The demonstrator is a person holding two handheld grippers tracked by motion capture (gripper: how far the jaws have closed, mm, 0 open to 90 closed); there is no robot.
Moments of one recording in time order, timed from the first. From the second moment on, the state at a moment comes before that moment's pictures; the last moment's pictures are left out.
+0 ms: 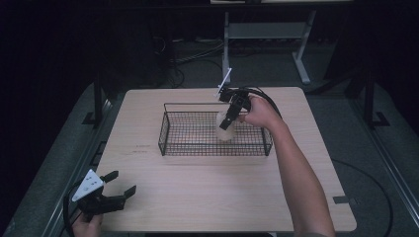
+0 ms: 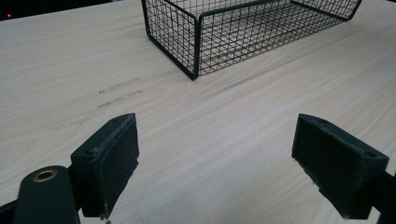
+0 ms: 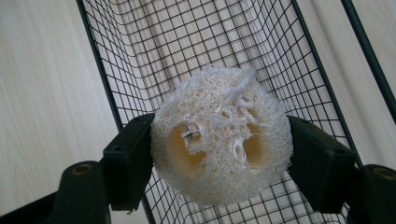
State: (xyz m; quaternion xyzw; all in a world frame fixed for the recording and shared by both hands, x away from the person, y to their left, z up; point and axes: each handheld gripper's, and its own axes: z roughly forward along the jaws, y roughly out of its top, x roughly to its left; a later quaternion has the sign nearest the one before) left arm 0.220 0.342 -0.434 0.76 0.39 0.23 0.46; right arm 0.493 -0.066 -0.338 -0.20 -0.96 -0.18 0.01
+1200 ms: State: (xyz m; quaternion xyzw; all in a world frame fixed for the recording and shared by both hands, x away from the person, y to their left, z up) left arm 0.222 0.338 -0.434 0.76 0.39 0.23 0.46; right arm 0.506 -0.068 -0.391 -0.23 -0.95 -0.18 0.05
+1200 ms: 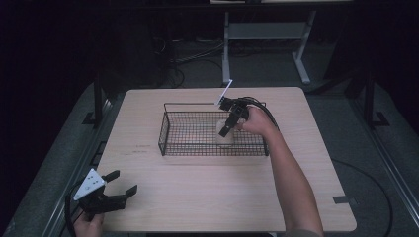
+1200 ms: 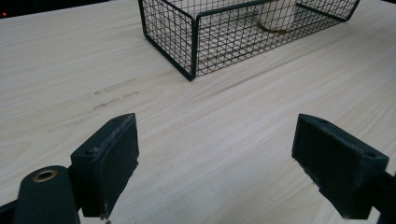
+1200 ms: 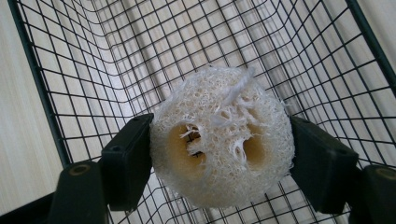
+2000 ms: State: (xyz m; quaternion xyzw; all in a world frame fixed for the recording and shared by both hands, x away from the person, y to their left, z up) left arm 0.222 0.336 -0.434 0.77 0.39 0.23 0.46; right arm 0.497 -0.074 -0.372 -0.23 -0.95 -0.19 0.03
